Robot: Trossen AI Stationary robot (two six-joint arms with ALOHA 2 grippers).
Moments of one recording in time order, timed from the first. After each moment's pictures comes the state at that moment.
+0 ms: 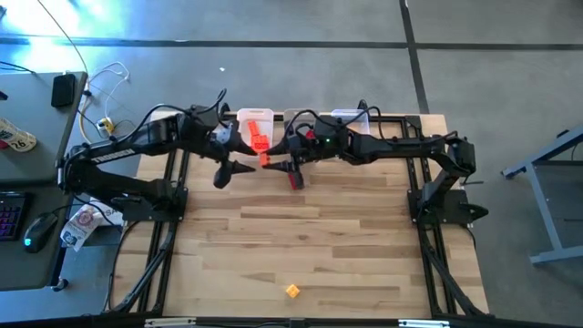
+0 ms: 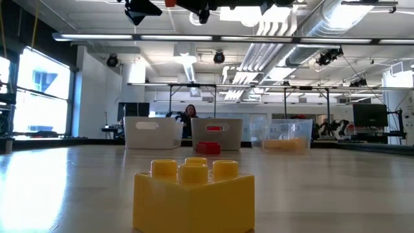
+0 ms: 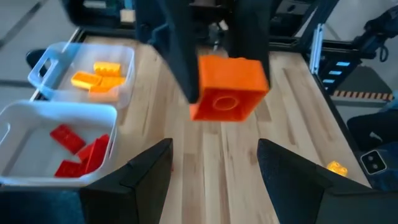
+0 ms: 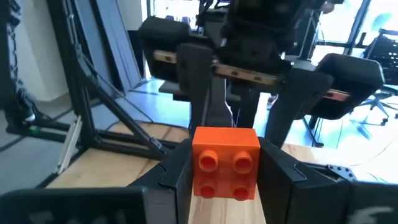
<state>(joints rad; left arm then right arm) 0.40 1.07 1.13 -0.64 0.31 0.08 -0.16 1.71 1.37 0.25 -0.35 -0.11</state>
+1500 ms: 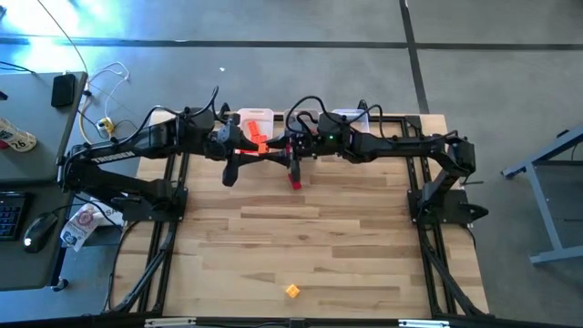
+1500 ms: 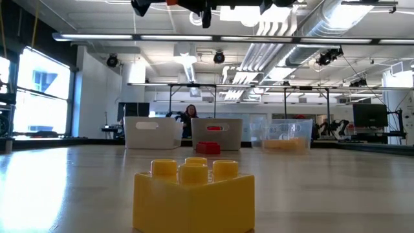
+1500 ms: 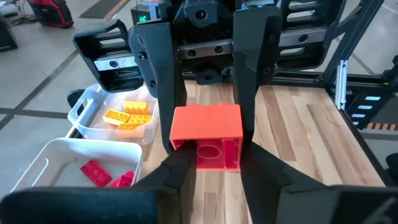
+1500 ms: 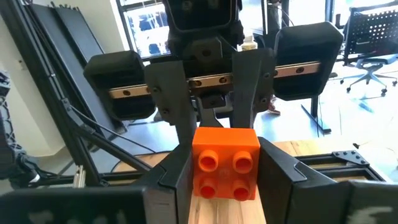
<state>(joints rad) 0.36 1.07 1.12 -0.46 0.15 0.06 -0.16 1.71 1.37 0.34 -0.29 0.16</state>
